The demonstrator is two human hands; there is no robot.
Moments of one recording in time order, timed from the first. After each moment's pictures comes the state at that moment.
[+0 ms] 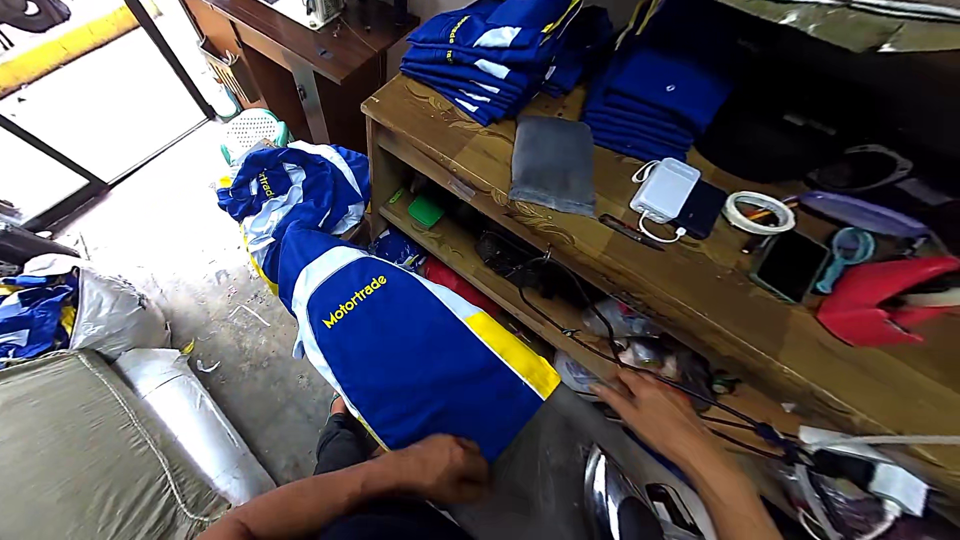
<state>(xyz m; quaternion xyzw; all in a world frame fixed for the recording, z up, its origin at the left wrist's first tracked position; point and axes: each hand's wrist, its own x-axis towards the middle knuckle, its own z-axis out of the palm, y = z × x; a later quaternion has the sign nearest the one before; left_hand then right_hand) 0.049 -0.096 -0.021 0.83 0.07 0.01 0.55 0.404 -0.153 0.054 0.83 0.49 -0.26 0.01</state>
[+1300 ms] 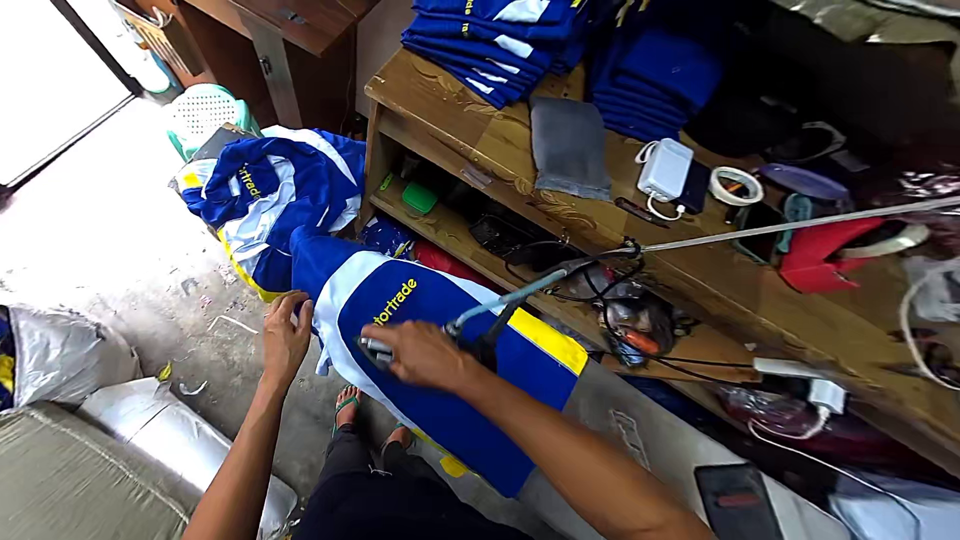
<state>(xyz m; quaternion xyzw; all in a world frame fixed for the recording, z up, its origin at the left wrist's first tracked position) -0.188 0.166 -0.039 0.73 0.55 0.27 0.30 0.050 0.071 0.061 0.58 0.74 -0.34 0.03</state>
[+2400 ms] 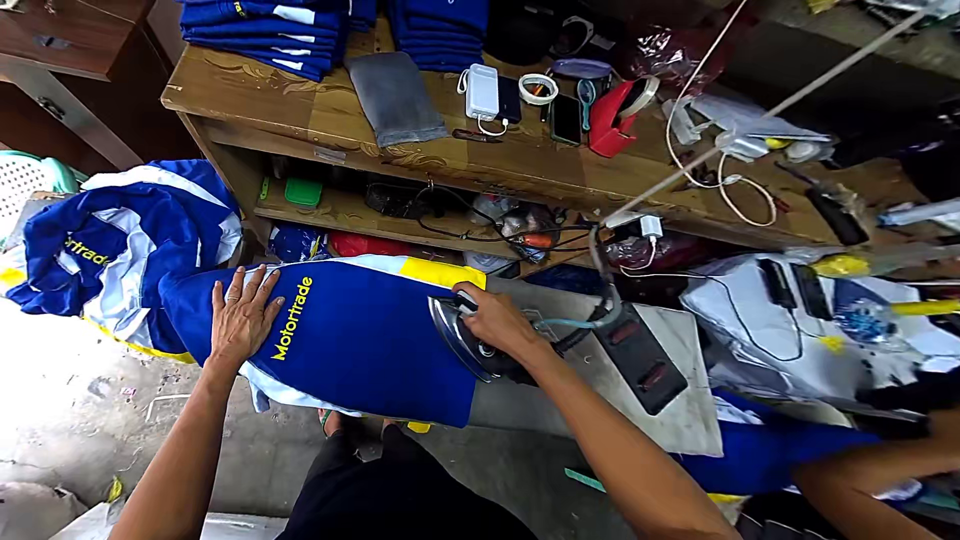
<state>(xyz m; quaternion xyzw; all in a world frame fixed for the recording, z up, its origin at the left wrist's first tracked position) -0.083 0.222 -0.073 0.95 0.30 0.03 0.11 0.230 -0.116 0.055 0.89 0.37 -0.26 -0.05</state>
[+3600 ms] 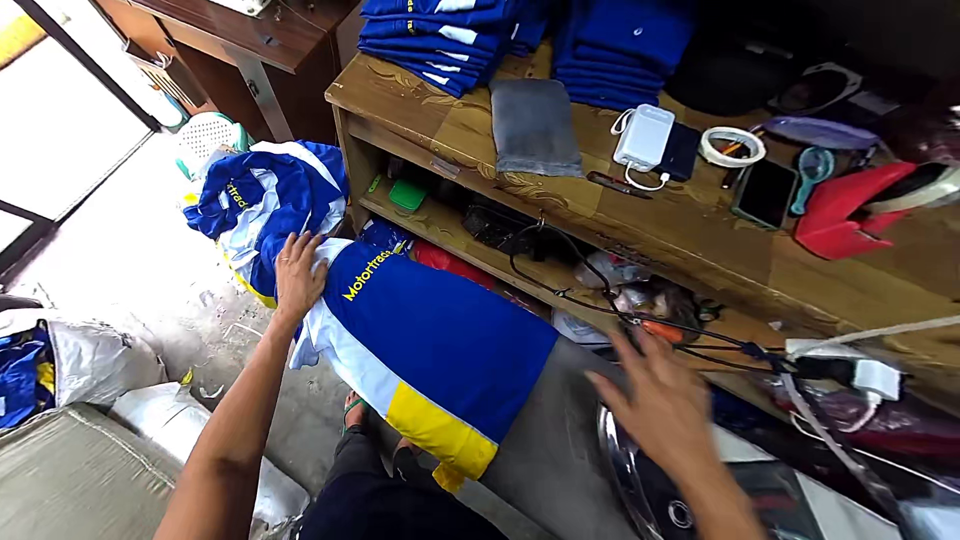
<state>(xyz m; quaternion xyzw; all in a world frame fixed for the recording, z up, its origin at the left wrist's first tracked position) -0.096 0.219 -0.045 0.84 0.49 0.20 0.16 0.311 -0.192 0.049 0.85 0.51 -0.04 -0.08</state>
